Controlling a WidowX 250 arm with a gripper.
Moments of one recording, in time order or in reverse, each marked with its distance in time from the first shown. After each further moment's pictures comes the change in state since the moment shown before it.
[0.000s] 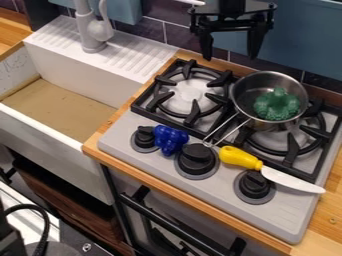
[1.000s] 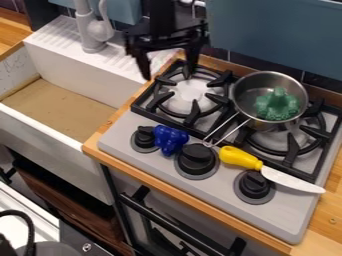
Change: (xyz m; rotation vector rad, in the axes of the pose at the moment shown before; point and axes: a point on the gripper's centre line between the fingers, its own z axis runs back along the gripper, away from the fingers) arm -0.025 0.086 0.000 -0.008 0.013 0.181
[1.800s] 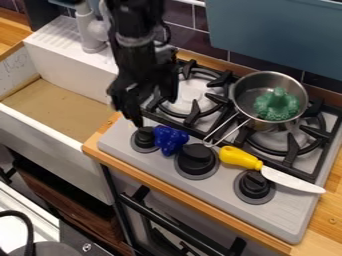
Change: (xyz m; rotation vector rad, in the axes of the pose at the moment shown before) arm -0.041 0.027 -0.028 -0.001 -0.033 0.635
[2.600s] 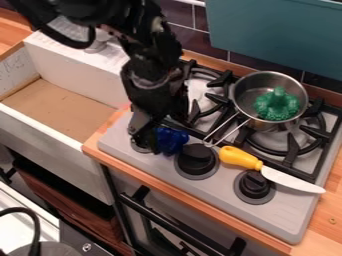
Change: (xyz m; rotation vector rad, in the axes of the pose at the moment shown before) arm -0.025 0.000 -0.029 -0.087 -0.054 0.133
